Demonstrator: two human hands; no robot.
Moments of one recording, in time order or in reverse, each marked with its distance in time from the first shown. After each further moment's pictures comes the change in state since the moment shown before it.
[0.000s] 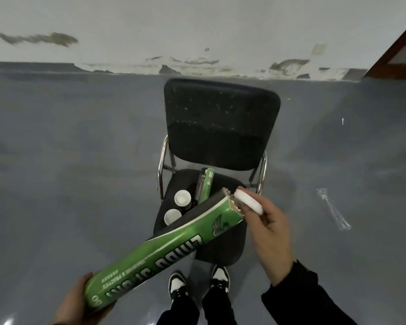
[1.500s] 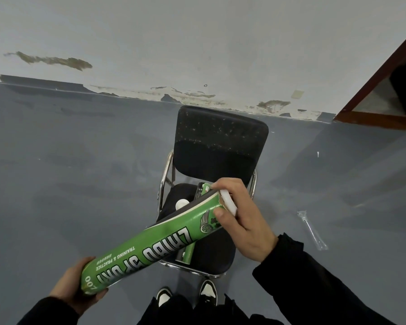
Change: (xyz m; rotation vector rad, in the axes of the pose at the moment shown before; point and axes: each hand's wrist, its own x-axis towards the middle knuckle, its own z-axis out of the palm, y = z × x) left_hand -0.030 0.040 -0.053 0.063 -0.231 -0.060; right_hand -0.041 -0.078 0.043 -0.495 -0.419 -0.496
